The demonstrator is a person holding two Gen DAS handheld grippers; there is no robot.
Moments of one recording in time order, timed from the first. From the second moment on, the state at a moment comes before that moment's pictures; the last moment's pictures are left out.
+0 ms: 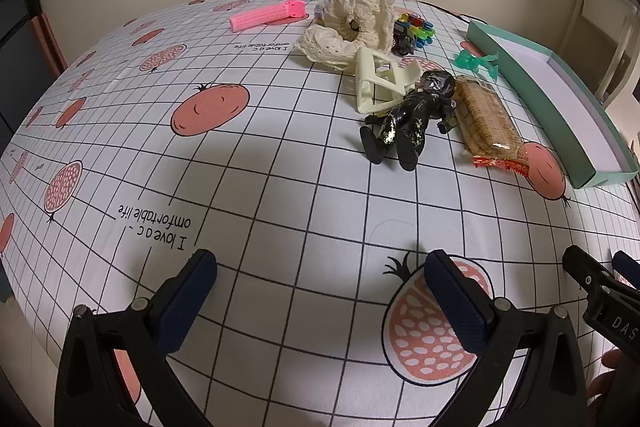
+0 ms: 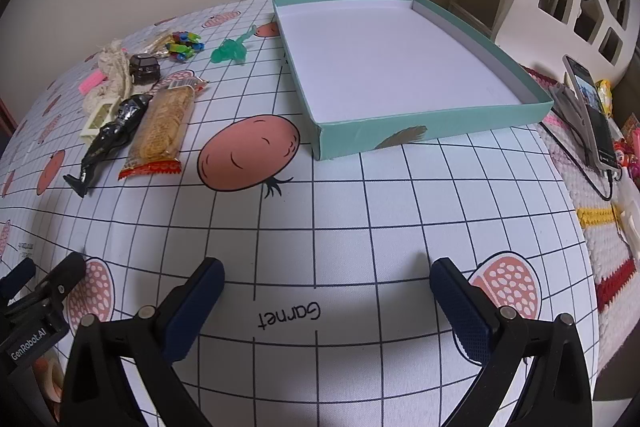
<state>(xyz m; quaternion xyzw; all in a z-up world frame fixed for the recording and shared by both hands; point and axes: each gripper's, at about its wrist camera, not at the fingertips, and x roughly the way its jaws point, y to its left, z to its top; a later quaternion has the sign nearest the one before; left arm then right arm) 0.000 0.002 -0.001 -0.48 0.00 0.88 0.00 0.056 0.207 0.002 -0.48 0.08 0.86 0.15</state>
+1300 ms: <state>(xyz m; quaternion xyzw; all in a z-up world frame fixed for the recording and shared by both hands) -0.097 -0.020 0.076 -0.57 -0.05 0.82 0.00 -0.042 0.147 0.105 -0.49 0.03 0.87 0.06</state>
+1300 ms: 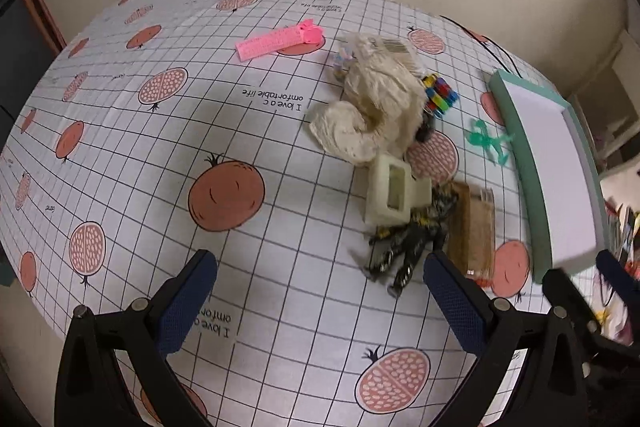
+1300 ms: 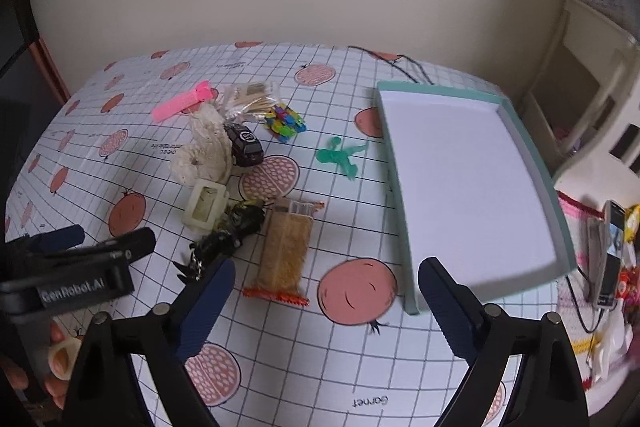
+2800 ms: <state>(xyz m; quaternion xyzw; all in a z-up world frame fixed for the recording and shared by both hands) -0.158 0.021 0.028 -0.57 -0.06 0.82 0.04 -0.098 0.142 0.014 -0.59 0.04 0.81 0.04</state>
